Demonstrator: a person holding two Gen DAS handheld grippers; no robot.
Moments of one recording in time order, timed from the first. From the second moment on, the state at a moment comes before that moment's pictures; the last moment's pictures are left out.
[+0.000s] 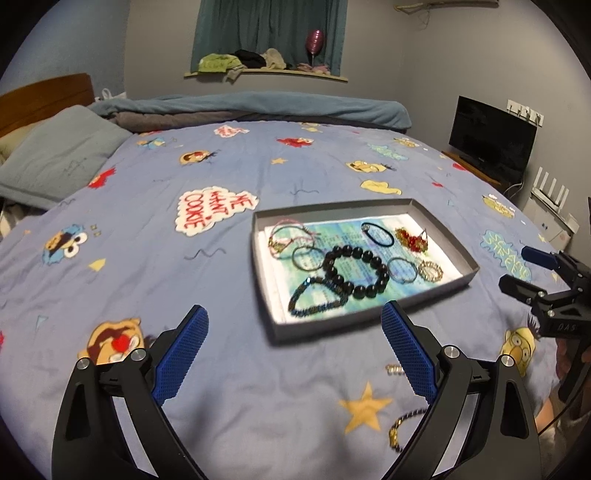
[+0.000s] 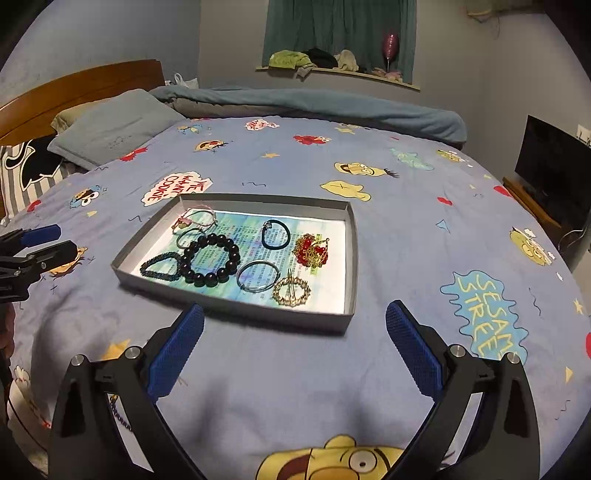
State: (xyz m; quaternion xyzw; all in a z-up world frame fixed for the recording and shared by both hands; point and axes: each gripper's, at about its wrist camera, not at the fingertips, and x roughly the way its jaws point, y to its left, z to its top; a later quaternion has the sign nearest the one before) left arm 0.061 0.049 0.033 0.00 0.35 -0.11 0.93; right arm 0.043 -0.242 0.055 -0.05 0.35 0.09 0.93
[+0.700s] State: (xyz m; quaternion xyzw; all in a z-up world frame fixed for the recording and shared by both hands) left arm 0.002 0.040 0.020 0.03 0.36 -0.12 0.92; right arm -0.007 -0.250 0.039 -0.05 0.36 0.10 0.93
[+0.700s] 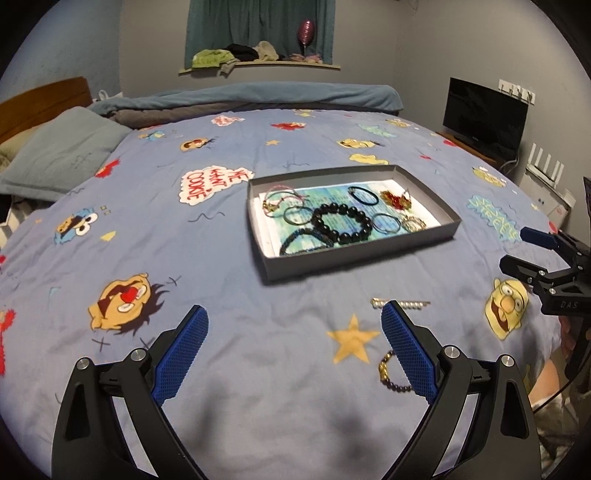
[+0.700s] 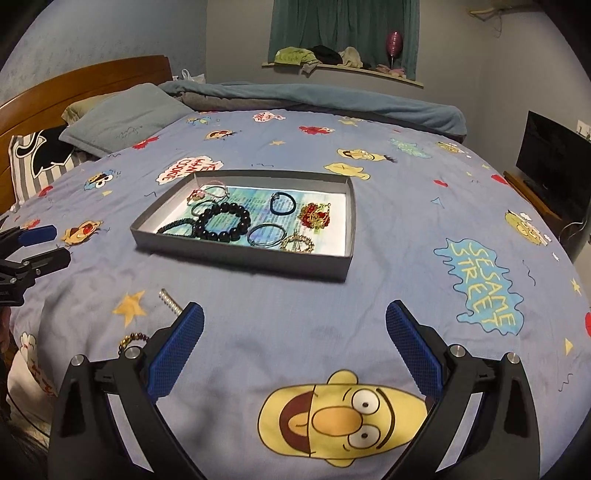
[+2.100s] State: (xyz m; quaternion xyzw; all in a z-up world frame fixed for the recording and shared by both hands) left arm -0.007 -0.024 -0.065 0.07 0.44 -0.22 0.87; right arm -0.015 -0.221 -0.009 -0.07 0.39 0.14 0.91
